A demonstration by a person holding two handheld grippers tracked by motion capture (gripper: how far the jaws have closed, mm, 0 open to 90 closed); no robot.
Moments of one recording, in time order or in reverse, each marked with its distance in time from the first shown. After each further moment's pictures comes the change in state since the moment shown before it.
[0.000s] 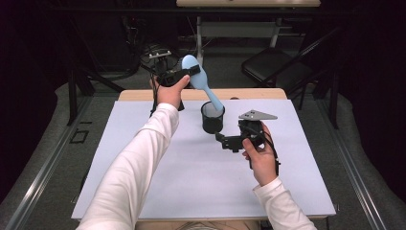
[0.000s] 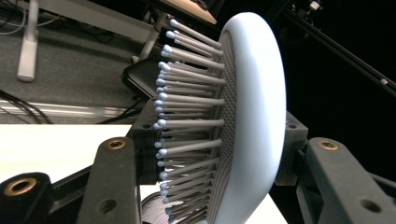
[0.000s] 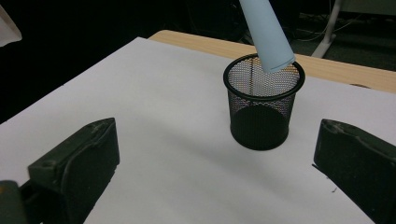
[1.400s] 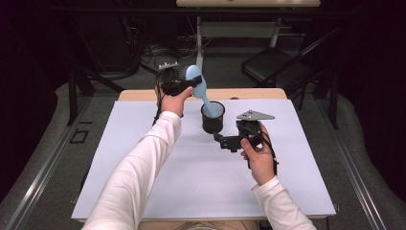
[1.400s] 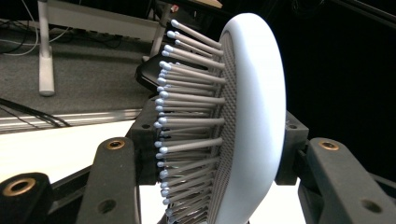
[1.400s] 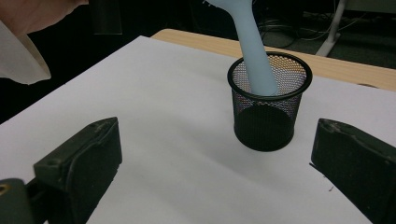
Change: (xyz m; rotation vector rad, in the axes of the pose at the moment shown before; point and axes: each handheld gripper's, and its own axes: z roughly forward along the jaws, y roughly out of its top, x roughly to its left) left arm 0.015 -0.028 0.017 0.036 0.025 0.157; right arm 0.001 -0.001 0.005 0.003 0.008 0.000
